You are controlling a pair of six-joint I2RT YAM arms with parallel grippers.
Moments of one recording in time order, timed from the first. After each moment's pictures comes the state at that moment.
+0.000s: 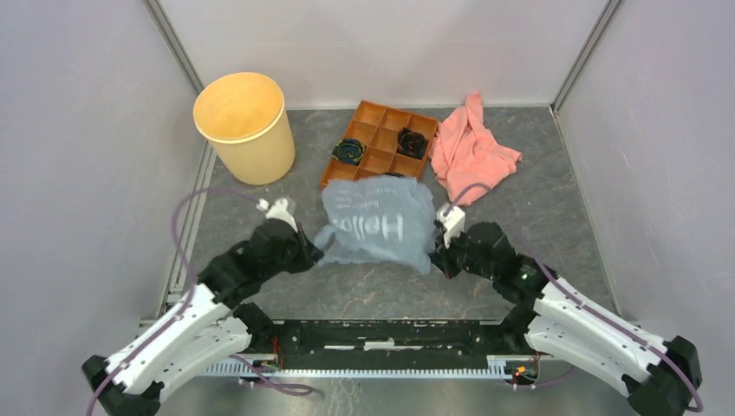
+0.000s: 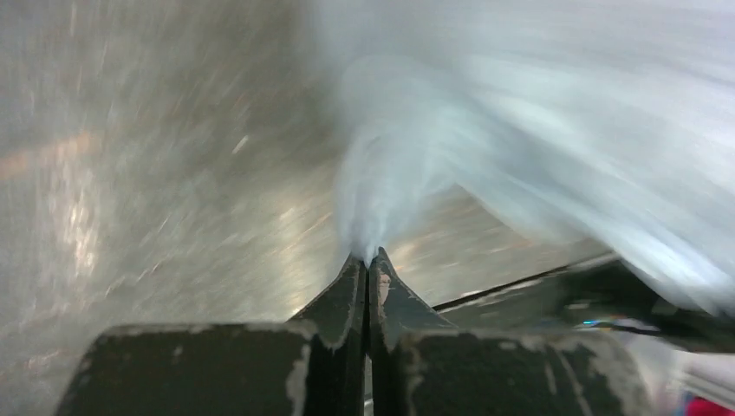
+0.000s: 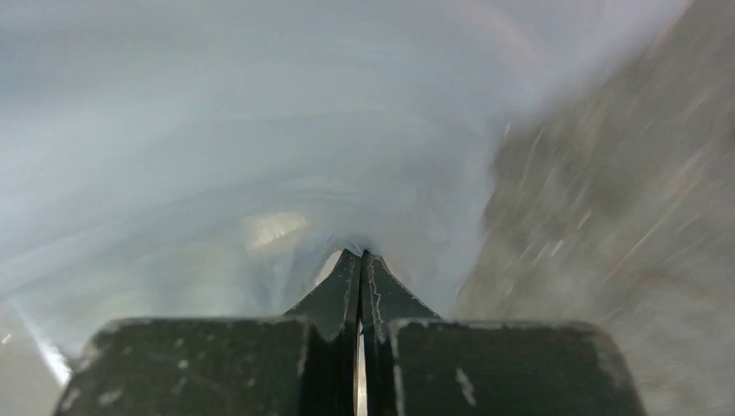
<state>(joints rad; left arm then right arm) -0.72 0.66 0.55 -0.66 -0.13 -0.83 0.78 0.72 0.36 -0.21 -0.13 0.13</state>
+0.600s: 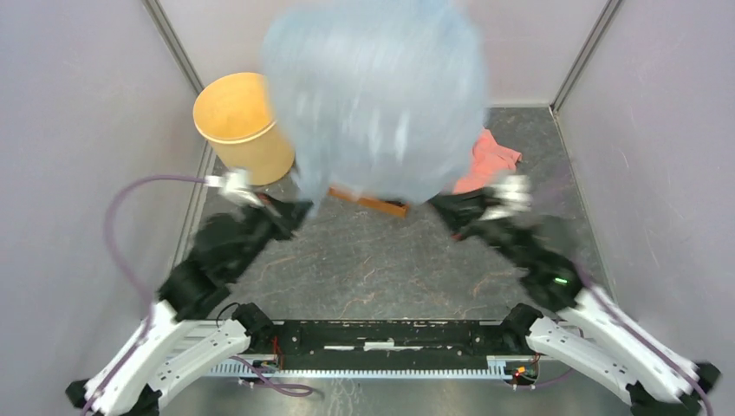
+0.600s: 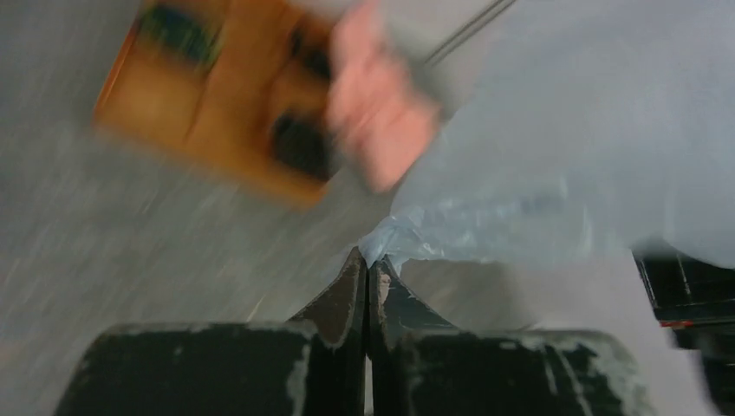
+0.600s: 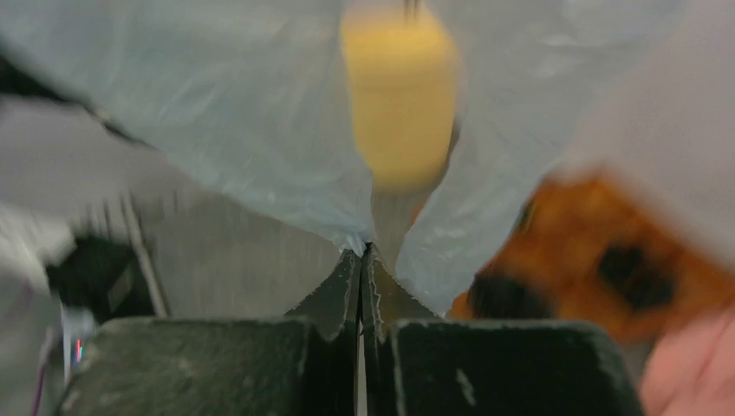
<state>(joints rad) -0.72 0.54 0.99 -0.41 -0.22 -0.73 0.78 0.58 0.86 0.16 -0.15 0.05</state>
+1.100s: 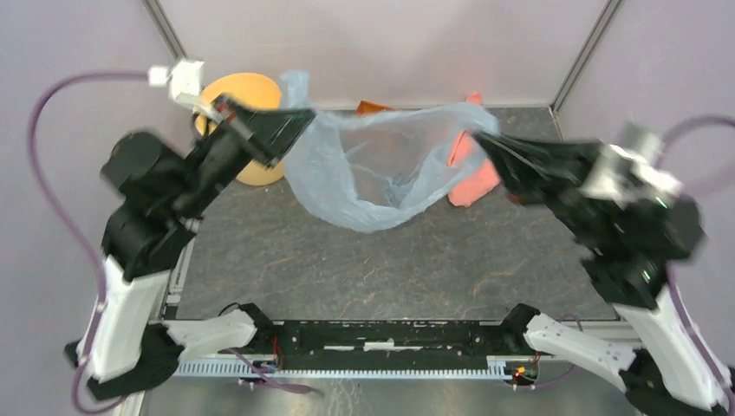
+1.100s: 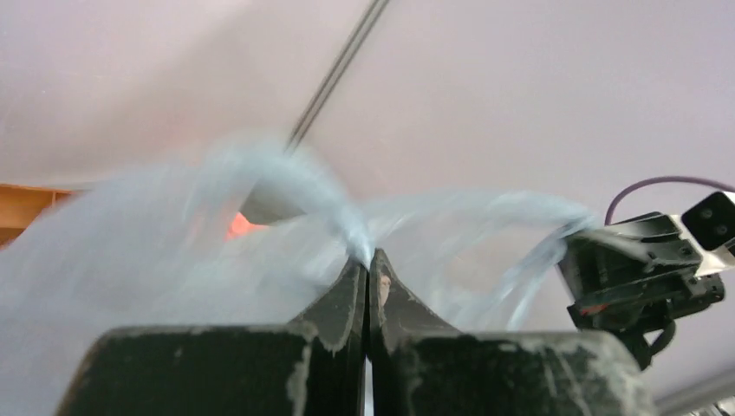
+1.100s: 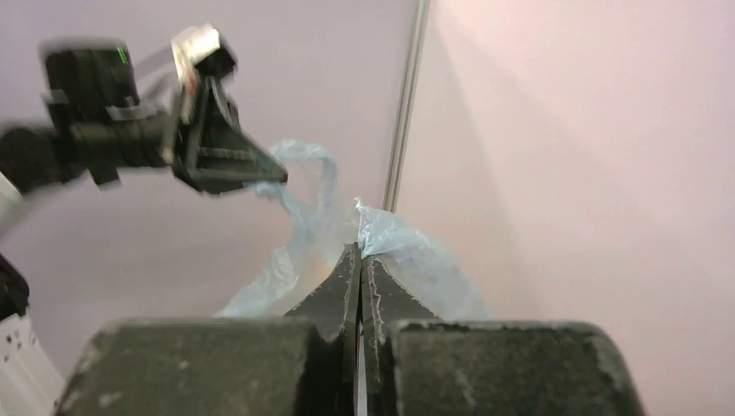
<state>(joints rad) -0.72 1.11 1.88 -0.63 -0.02 -0.61 0.78 0.91 1.44 -0.09 -0.20 -0.01</state>
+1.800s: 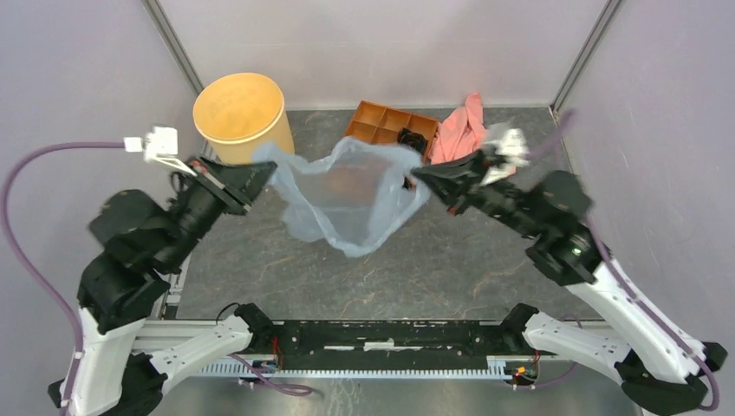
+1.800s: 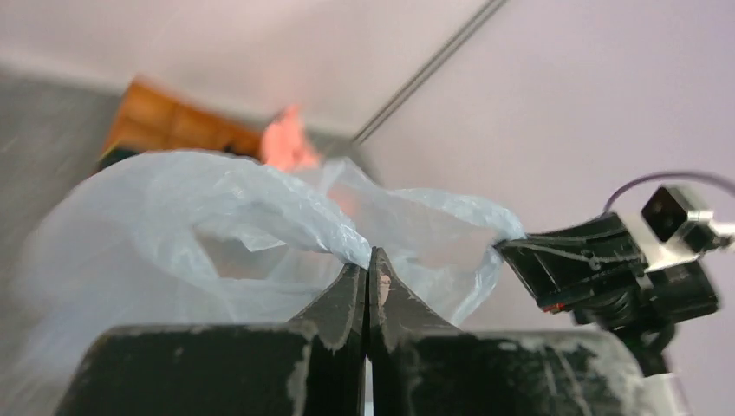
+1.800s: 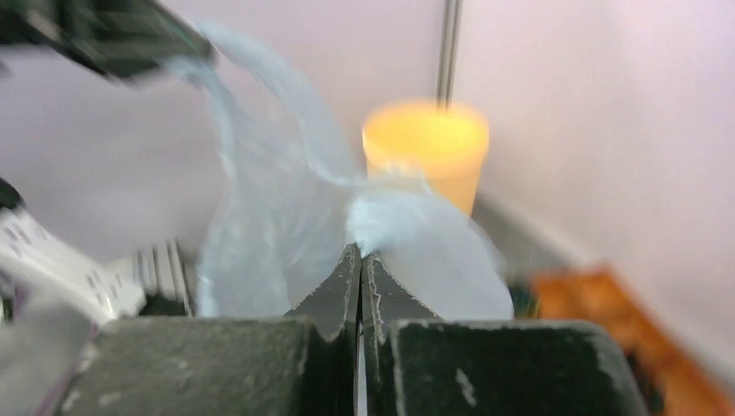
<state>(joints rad) -0.72 0.74 1.47 -0.81 -0.25 -0.70 0.78 0.87 1.09 -0.16 -0.24 0.09</state>
